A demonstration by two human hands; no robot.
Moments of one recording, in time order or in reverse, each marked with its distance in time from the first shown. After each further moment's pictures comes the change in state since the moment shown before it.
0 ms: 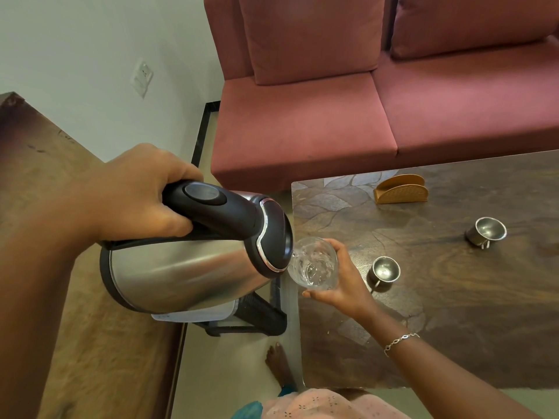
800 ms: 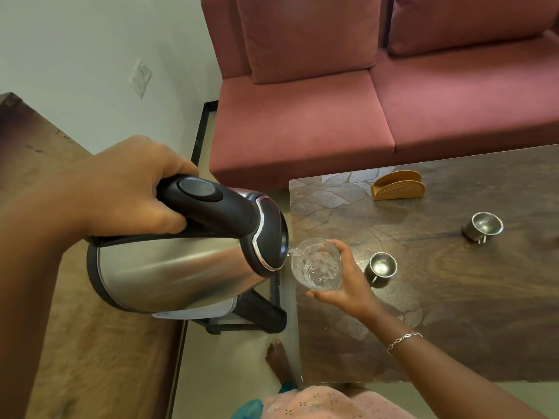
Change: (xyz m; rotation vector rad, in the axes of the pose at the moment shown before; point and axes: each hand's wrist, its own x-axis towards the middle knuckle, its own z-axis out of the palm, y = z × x) left_hand -0.002 0.008 0.000 0.046 -0.038 -0.038; right_hand -0.011 0.010 -0.006 -0.028 0.023 -0.004
